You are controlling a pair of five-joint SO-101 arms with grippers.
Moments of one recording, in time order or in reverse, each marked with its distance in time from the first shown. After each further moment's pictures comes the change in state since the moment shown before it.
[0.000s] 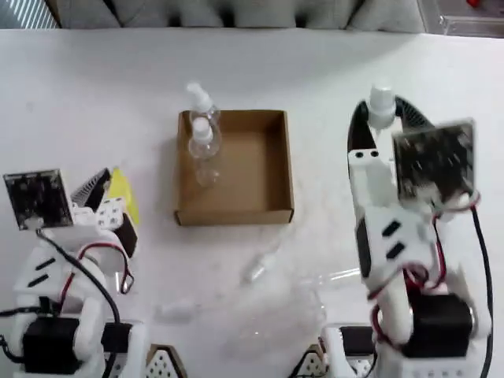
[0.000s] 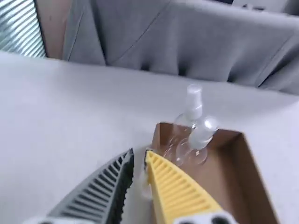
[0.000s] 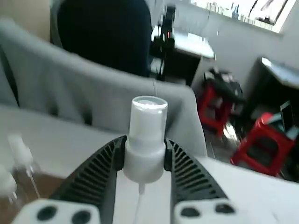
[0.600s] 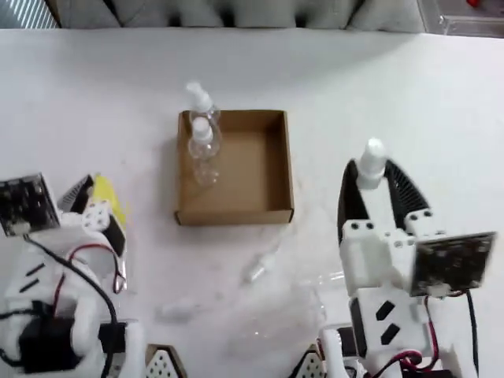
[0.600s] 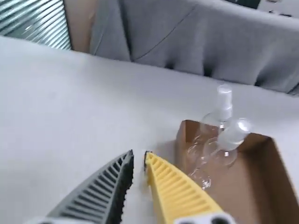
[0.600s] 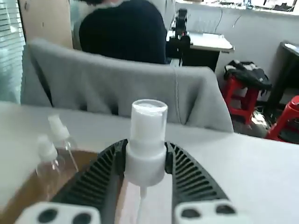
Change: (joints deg) left arm -7.6 1.2 -0.1 2.8 0.0; right arm -1.6 -20.9 16.4 15.4 -2.6
